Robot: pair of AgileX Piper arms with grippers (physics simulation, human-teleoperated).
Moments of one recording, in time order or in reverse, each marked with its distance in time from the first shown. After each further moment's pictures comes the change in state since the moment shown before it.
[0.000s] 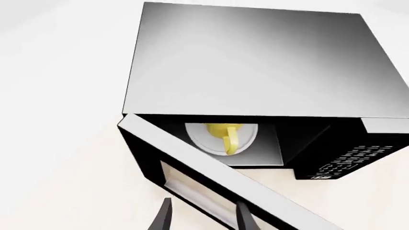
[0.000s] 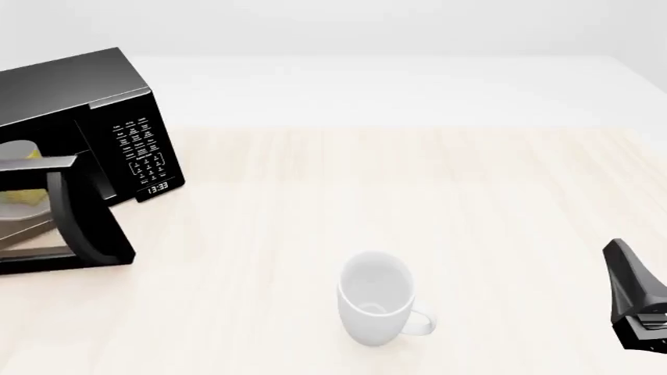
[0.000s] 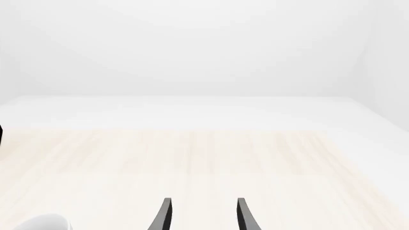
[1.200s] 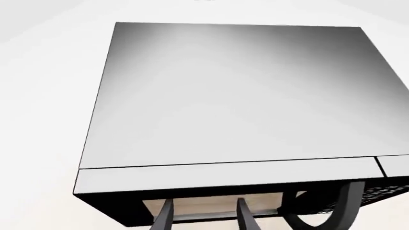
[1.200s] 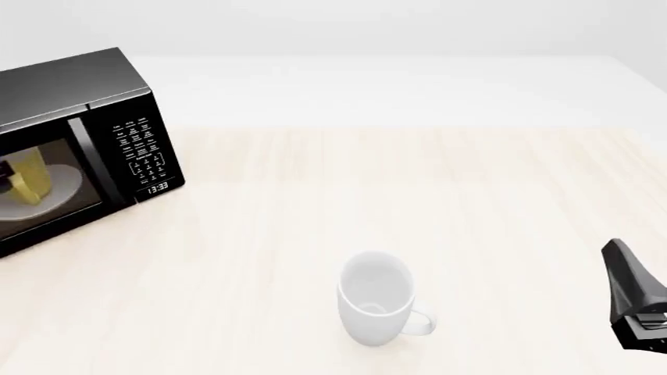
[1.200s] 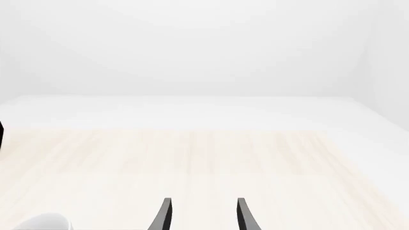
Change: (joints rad) left arm -0.040 0.316 -0.134 -0.221 0.033; right arm 0.005 0.007 0.000 -0.004 -0.002
